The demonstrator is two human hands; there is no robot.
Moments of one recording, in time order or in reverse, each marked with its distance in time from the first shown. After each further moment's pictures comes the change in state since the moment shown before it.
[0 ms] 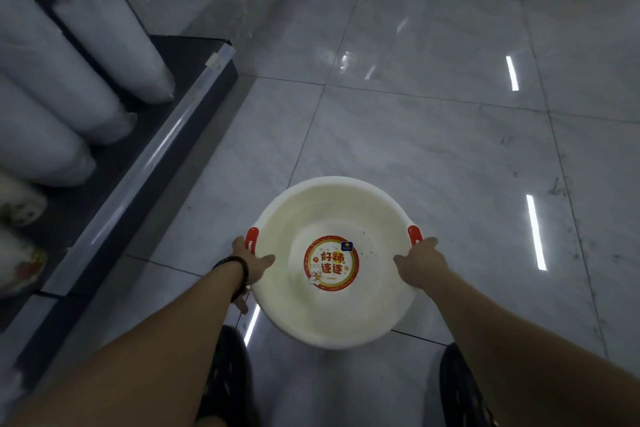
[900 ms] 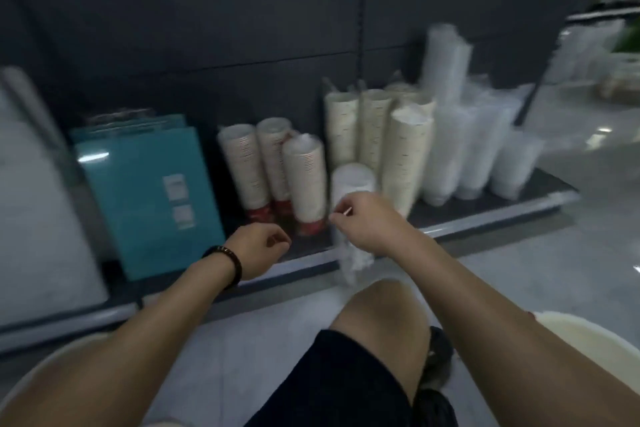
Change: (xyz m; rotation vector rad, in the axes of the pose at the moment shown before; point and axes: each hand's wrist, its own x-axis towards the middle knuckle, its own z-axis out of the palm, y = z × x) left_hand -0.530 -0.396 -0.263 0.017 0.783 0.102; right_hand -0.672 -0.110 0.125 -0.498 -0.449 -1.649
